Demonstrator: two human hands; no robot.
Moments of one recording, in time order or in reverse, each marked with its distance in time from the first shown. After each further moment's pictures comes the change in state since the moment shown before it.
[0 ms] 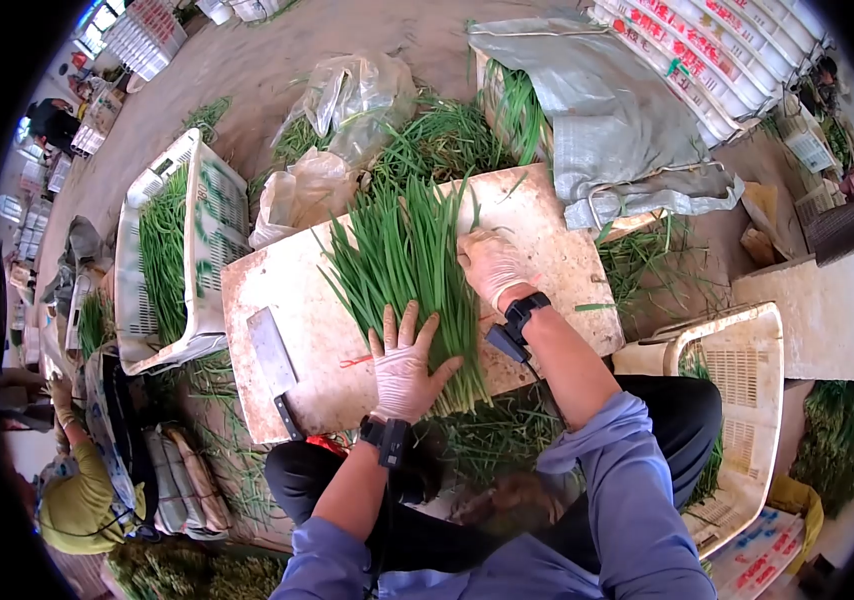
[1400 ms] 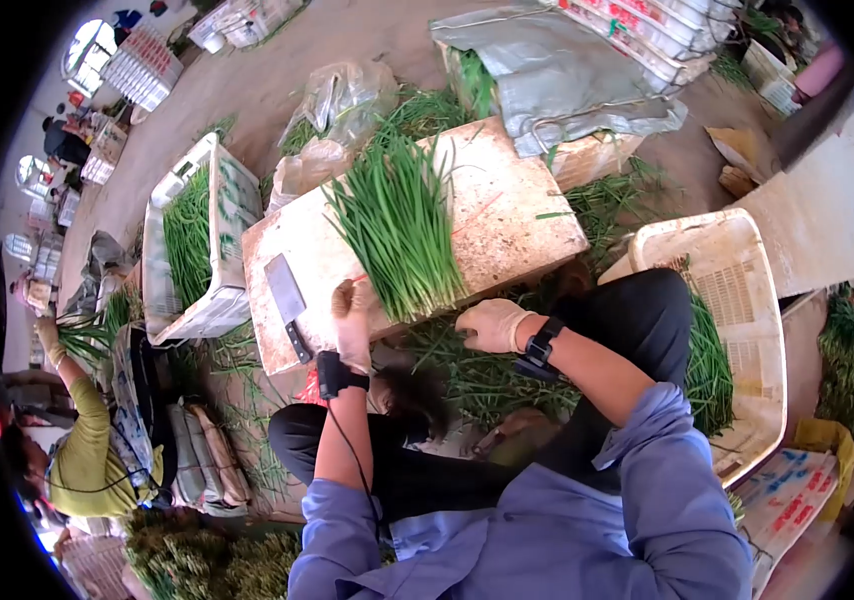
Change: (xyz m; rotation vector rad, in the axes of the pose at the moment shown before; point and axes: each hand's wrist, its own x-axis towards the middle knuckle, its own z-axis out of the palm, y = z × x) left_hand -0.088 -0.069 0.028 -1.114 0.543 -0.391; right_hand -0.240 -0.065 -0.056 0.129 -0.744 -0.162
